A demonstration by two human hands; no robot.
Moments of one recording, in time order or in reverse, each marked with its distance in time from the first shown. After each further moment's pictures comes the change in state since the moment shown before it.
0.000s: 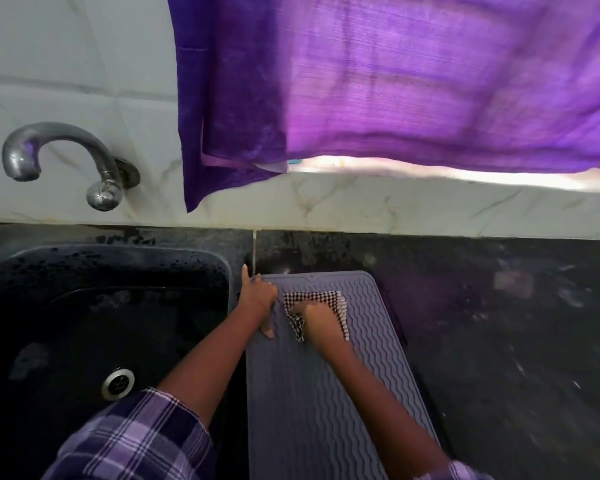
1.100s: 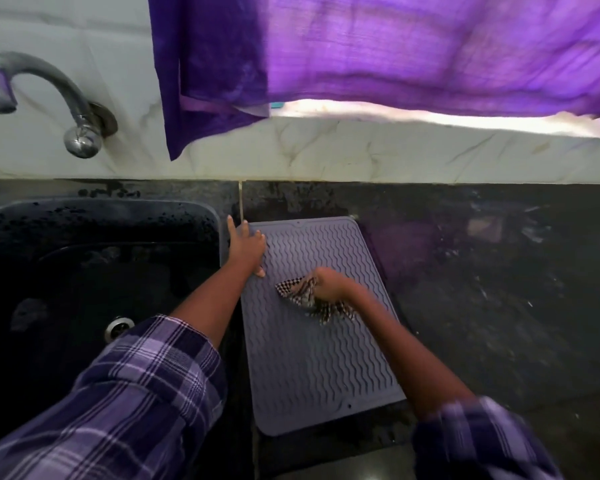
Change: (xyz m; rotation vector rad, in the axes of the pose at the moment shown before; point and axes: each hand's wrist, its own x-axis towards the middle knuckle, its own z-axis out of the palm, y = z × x) left_hand -0.024 0.002 0.019 0.065 0.057 0.013; right_hand -0.072 0.009 -0.026 0.159 -0.303 0.076
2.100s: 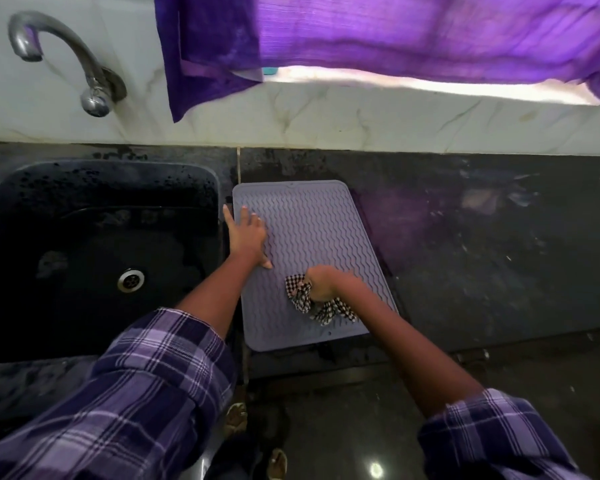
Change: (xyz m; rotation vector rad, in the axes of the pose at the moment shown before) left_hand -0.094 0.058 0.033 -0.018 0.093 -0.153; right_hand -0.096 -0.011 0.057 -0.375 -0.157 0.033
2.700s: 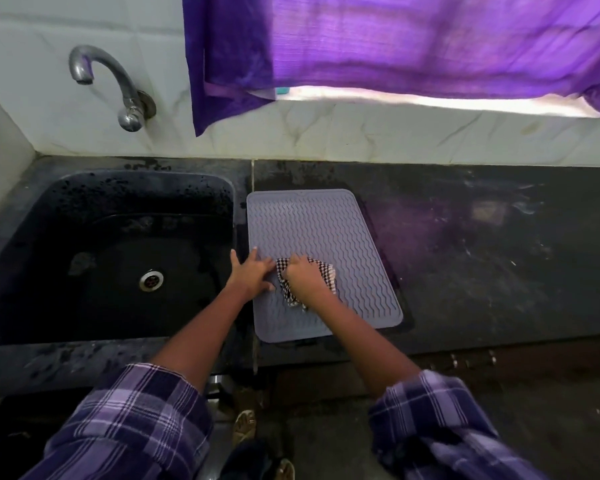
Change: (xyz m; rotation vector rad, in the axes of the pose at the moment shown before) left_hand -0.063 -0.009 0.042 -0.418 -0.011 0.178; right_hand 0.016 -0.048 0.024 -0.101 0.397 0.004
